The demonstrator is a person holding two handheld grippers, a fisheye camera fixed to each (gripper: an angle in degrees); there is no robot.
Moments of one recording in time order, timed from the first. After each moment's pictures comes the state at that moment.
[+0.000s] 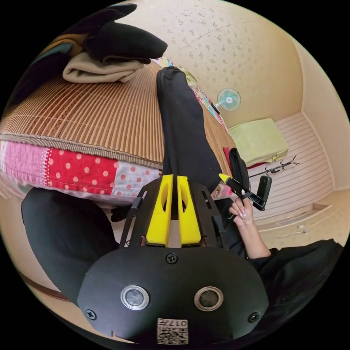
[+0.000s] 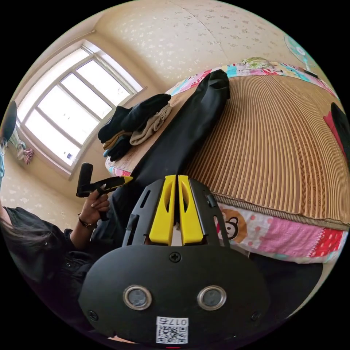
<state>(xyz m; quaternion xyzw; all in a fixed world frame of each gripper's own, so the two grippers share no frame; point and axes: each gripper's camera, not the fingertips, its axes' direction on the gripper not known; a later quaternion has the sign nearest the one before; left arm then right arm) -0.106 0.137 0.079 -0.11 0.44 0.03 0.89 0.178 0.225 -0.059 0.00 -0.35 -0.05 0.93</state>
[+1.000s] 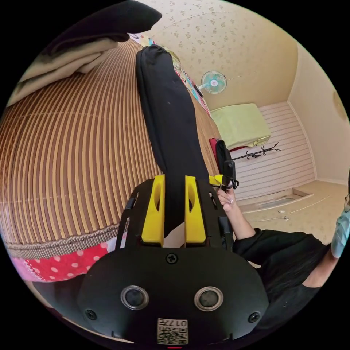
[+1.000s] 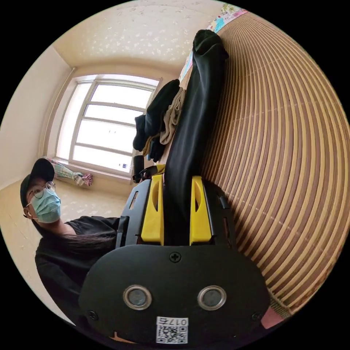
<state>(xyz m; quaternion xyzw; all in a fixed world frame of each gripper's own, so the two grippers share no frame) -0.092 0.113 0.108 -0.19 0.52 0.07 0.83 0.259 0.163 0.085 -0.15 -0.60 0.02 0.79</state>
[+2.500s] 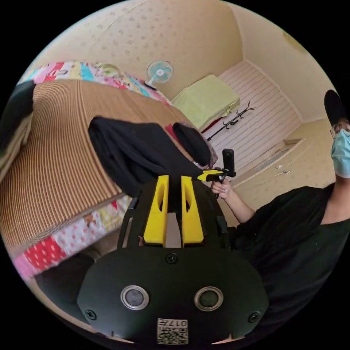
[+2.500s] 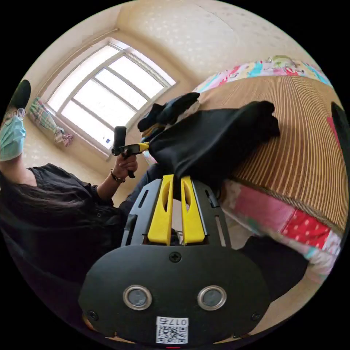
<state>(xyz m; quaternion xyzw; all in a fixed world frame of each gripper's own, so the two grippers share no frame) -0.077 0.178 -0.046 -0.14 0.53 0.16 0.82 0.359 0.247 -0.005 -0.08 -0.47 -0.06 0.88</state>
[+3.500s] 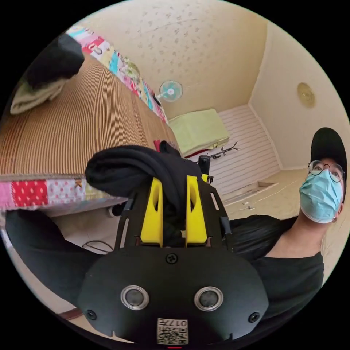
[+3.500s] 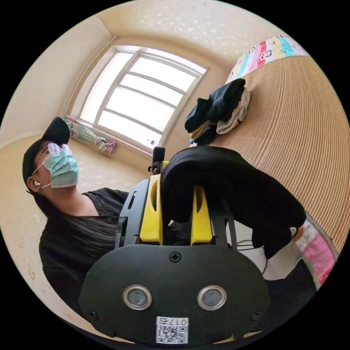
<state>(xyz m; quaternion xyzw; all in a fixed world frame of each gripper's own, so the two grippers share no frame) -0.160 0.031 -0.136 -0.04 0.61 0.06 0.79 0.287 0.062 -0.074 -0.08 -0.65 -0.14 0.74</state>
